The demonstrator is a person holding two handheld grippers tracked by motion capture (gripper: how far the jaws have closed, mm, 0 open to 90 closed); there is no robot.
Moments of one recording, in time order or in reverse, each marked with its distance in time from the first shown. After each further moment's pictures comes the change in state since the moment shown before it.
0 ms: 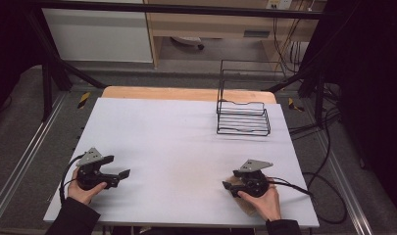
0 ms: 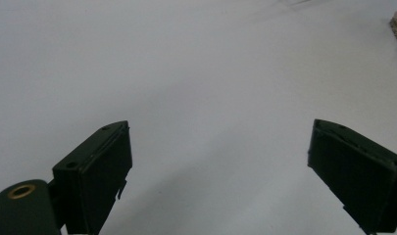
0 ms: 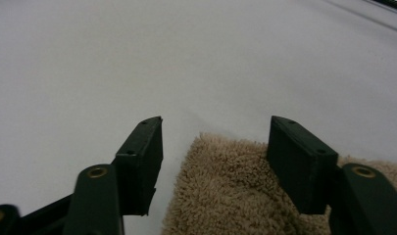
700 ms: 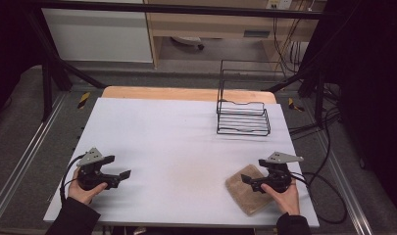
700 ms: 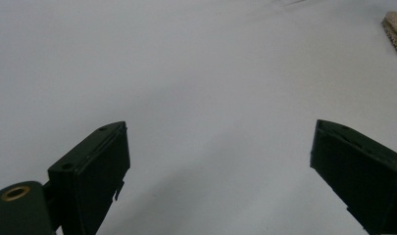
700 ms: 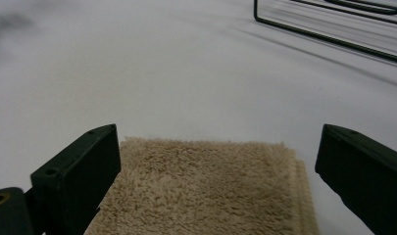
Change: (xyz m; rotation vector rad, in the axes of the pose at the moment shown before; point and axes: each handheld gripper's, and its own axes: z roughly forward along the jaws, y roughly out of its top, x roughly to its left) left arm 0.000 0.000 0.001 0.000 -0.016 0.008; right arm -0.051 -0.010 -0.038 -0.126 -0.003 0.123
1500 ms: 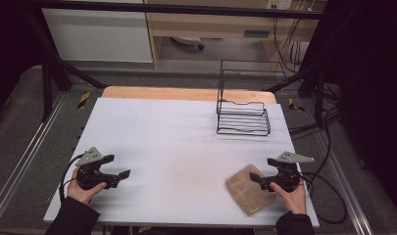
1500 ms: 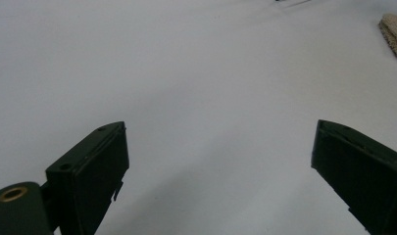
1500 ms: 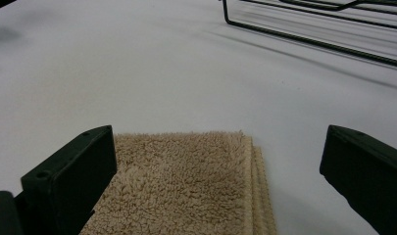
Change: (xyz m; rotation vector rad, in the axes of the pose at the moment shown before) left arm 0.001 0.001 -0.002 -0.010 -0.005 0.007; right arm -0.025 -0.011 -0.013 -0.042 -0.022 0.043
